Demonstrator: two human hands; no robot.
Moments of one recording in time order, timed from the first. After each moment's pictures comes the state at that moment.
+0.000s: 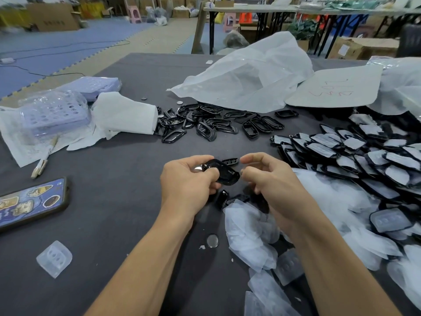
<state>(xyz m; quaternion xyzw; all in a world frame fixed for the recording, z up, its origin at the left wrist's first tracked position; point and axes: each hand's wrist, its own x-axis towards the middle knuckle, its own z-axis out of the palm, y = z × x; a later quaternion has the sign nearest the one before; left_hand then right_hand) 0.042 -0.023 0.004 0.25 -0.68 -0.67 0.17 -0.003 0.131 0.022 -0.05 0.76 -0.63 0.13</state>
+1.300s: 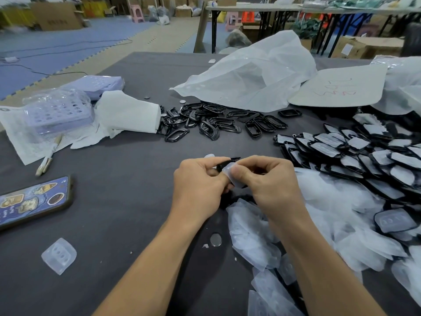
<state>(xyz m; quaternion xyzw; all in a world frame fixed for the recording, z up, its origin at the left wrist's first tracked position) 0.047 -0.016 0.002 0.14 -0.76 -0.61 0.17 0.009 0.118 0.015 -0.12 0.72 -0.68 0.05</state>
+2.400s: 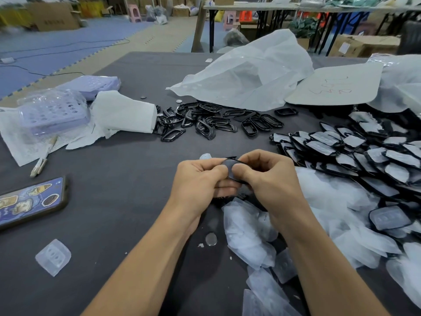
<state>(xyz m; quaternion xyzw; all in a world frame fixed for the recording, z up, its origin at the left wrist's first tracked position) 0.049 -0.009 0.015 0.14 -0.62 -0.77 0.07 -0.001 0.127 0.014 -0.10 0.74 -0.66 0.05</state>
